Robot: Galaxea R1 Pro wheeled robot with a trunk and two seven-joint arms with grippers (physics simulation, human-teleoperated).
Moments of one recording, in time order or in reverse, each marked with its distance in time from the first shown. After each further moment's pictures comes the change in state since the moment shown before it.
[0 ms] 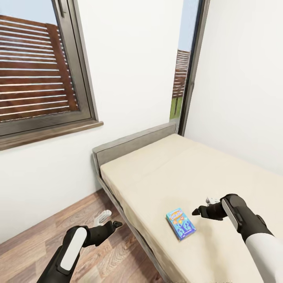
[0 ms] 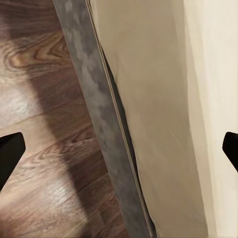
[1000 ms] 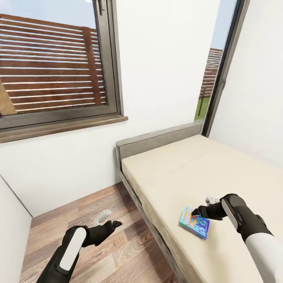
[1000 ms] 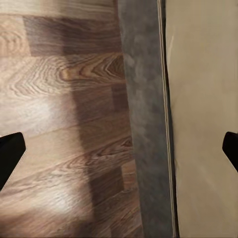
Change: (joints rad) left arm 0.002 0.002 0.004 -0.007 0.003 0.001 -0.001; right arm -0.001 0.001 0.002 0.000 -0.005 0.000 0.000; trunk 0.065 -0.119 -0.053
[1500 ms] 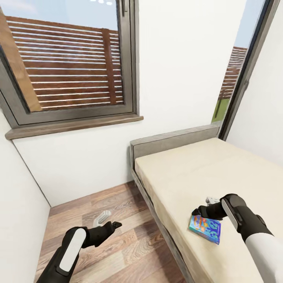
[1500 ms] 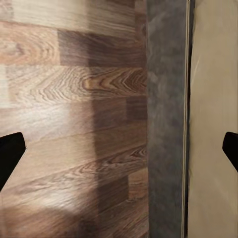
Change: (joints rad) left arm 0.004 0.002 -0.001 0.007 -0.002 -0.003 -0.008; right arm 0.000 -0.001 0.000 0.000 0.003 0.000 0.000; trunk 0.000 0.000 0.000
